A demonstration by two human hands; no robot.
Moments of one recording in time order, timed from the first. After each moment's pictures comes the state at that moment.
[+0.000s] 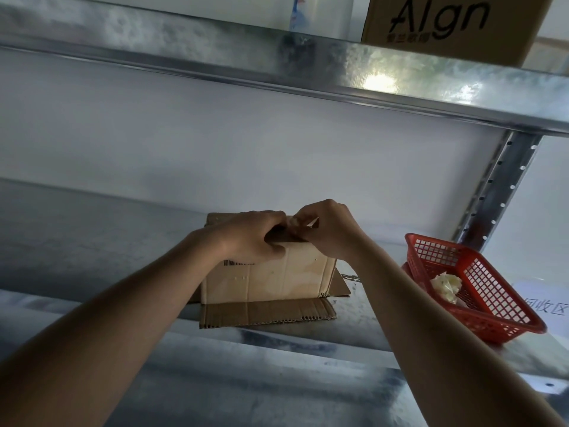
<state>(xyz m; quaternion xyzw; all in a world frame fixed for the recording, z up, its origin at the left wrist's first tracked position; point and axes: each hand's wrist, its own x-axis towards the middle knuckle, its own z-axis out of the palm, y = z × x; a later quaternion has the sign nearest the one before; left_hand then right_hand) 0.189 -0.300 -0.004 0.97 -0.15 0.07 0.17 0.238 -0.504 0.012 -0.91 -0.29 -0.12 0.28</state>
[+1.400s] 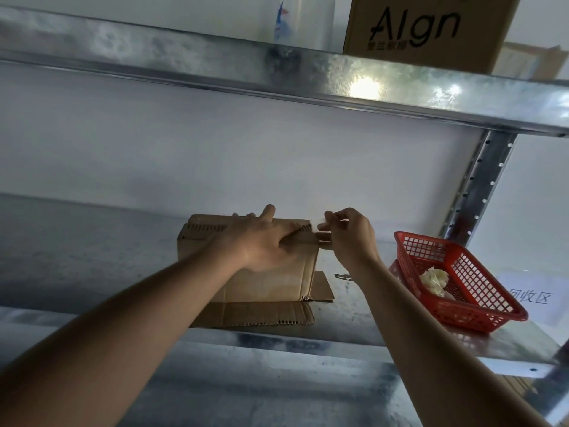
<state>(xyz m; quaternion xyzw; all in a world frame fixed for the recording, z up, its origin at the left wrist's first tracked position) 0.184 -0.336 0.006 0.99 -0.12 0.08 -0.01 0.234 -0.532 -0.013 -0.79 -0.08 -0.15 0.59</state>
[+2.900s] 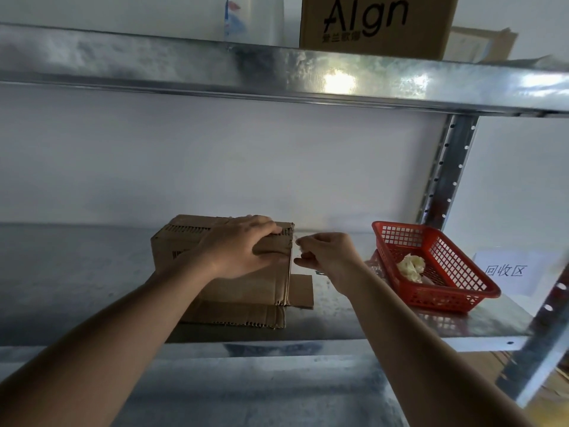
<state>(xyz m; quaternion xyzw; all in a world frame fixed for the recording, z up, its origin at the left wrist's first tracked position) 0.214 -0.329 -0.021 0.96 -0.23 0.16 0.06 0.230 -0.552 -0.038 -0.69 -0.01 0.02 0.73</state>
